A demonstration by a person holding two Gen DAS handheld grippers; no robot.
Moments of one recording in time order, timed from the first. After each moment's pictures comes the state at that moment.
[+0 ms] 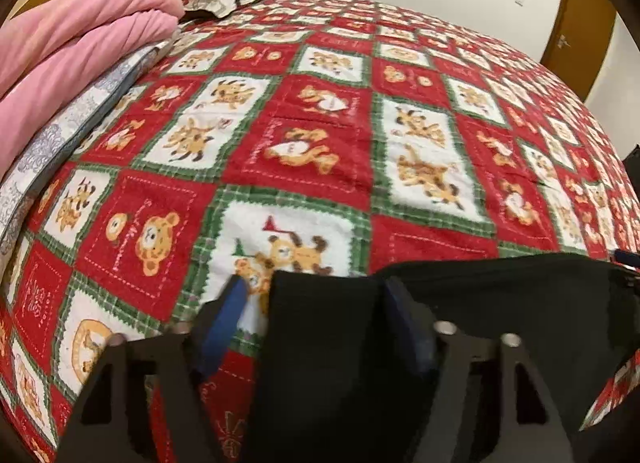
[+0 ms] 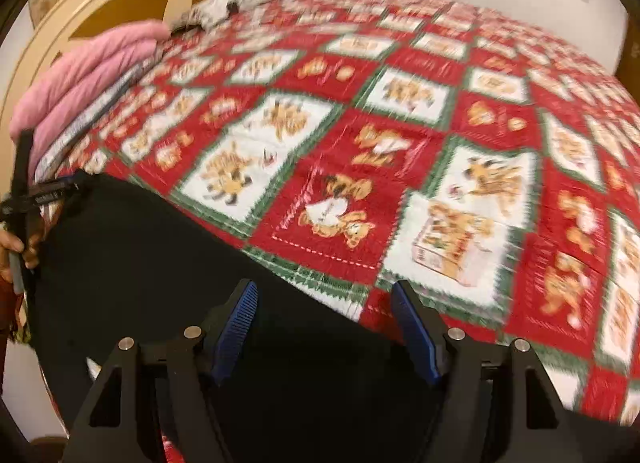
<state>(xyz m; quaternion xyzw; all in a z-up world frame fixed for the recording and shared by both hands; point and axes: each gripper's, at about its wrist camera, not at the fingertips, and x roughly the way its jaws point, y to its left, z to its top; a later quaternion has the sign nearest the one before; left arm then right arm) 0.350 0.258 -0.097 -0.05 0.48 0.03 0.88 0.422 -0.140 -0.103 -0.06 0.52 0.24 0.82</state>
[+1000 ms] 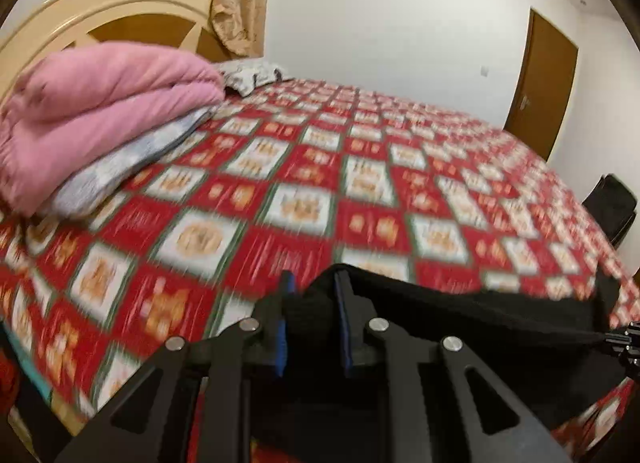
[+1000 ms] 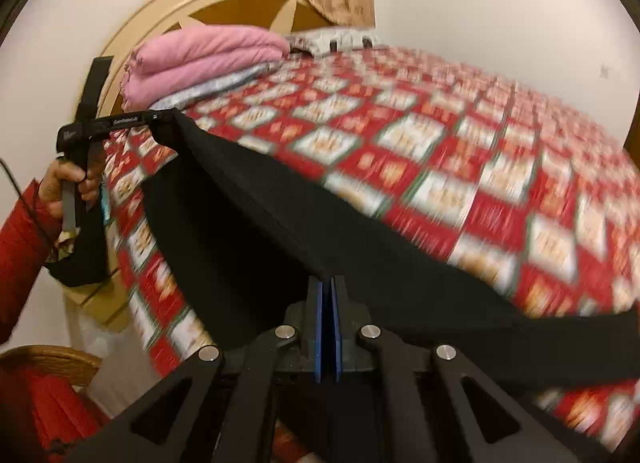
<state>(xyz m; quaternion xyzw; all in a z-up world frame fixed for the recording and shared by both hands) 0.146 0.268 -0.043 -0.08 0.34 0.03 0.94 0.135 -0.110 -0.036 -0.09 0.41 0.31 0.86</state>
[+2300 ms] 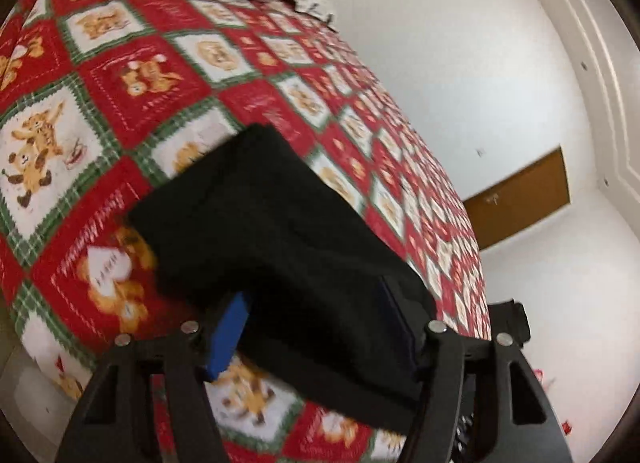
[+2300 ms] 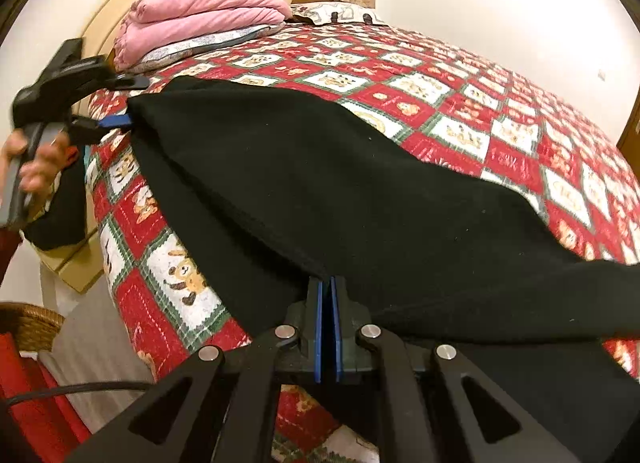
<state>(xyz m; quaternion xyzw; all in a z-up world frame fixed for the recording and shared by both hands) 0.099 0.290 -0.110 -0.42 0.36 -0.03 0.84 0.093 -0.097 -0.094 -0.16 0.41 0.28 0.85</state>
